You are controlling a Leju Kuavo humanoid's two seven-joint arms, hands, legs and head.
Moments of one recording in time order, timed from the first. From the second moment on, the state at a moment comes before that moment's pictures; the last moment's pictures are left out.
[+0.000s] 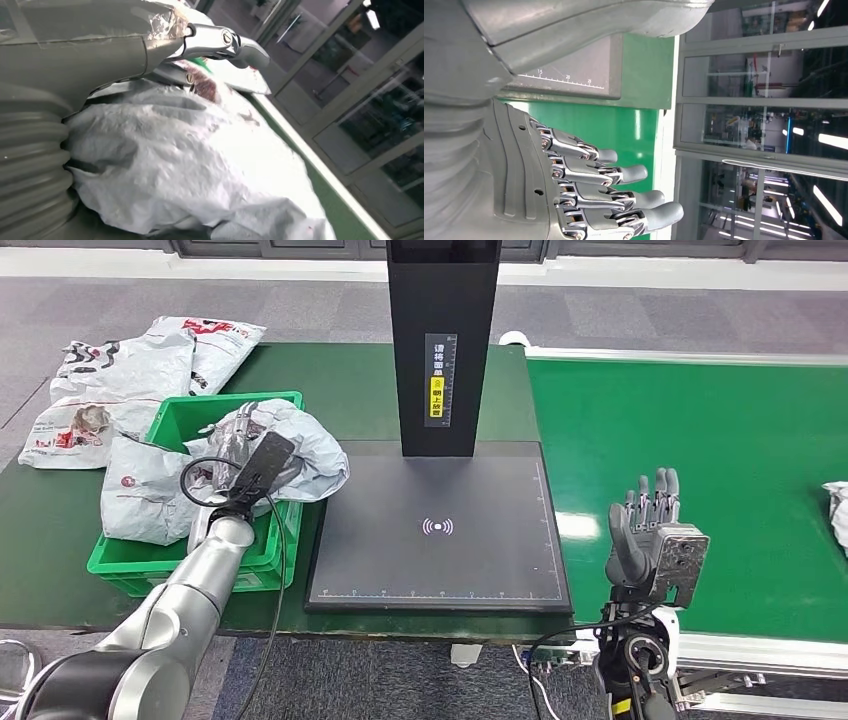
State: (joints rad) left arm -0.77 -0.07 0.11 -0.48 -0.71 0.45 -0.40; right arm -0.14 0.18 -0.11 -1.29 0.07 -0.20 -0.46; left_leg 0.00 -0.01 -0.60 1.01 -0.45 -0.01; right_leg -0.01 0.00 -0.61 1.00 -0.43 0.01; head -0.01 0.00
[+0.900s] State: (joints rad) left arm -0.57 -0.20 -0.08 -0.97 -0.17 0.22 -0.57; right arm -0.21 0.18 -0.08 -1.22 0.15 -0.24 -0.46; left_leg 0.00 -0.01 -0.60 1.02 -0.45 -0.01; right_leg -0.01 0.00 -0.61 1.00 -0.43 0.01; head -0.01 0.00
